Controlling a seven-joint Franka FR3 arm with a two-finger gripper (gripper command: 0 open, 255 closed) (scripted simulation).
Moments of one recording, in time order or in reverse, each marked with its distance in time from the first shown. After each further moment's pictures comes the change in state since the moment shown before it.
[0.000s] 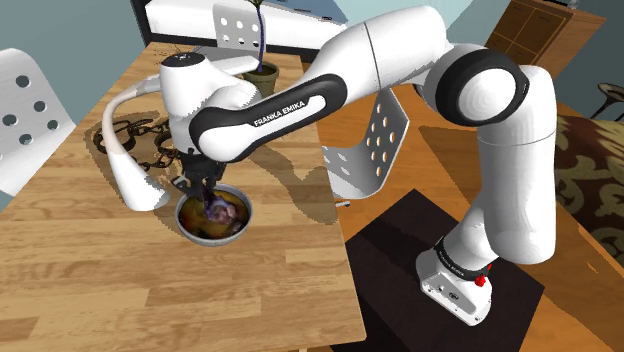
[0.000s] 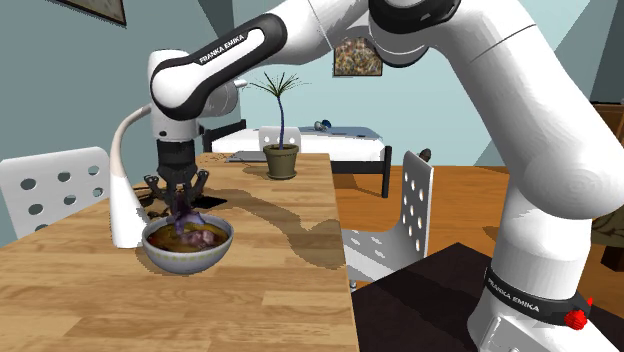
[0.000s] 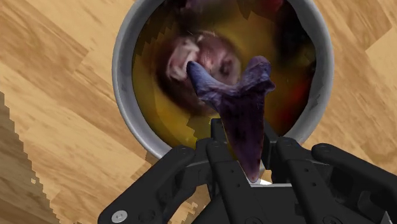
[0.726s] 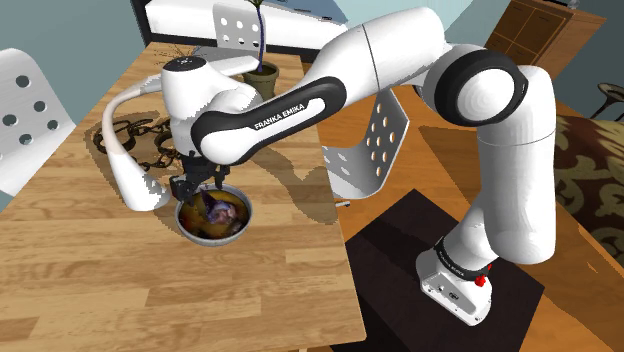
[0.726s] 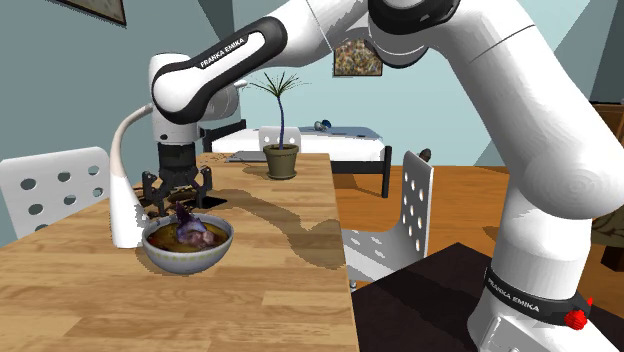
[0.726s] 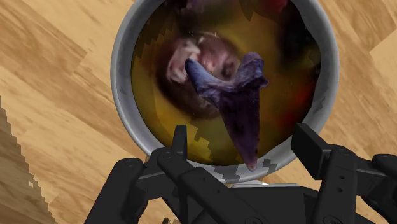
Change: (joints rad) arm -0.001 0.004 -0.002 -0.012 -0.002 0.016 0.001
